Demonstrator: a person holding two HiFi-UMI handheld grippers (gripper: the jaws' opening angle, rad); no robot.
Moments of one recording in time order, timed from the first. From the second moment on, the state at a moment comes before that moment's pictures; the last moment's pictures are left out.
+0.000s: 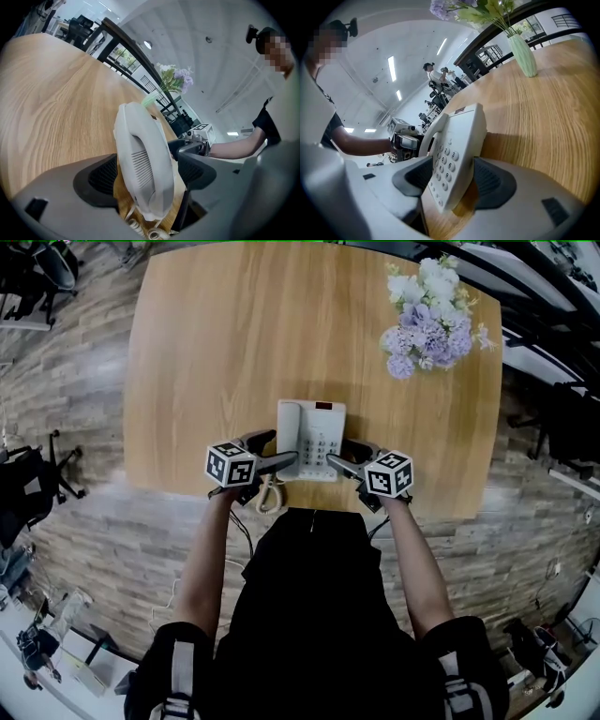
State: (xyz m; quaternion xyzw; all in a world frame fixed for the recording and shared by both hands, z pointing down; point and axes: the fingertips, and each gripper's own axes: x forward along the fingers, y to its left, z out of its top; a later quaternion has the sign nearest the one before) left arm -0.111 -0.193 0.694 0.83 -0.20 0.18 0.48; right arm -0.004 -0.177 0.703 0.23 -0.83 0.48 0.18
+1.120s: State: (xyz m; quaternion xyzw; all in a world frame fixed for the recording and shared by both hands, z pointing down) left arm -0.097 -0.192 0.711 0.81 -0.18 0.18 0.53; right arm -0.011 -0.180 0.729 0.24 -0.80 0.50 0.20
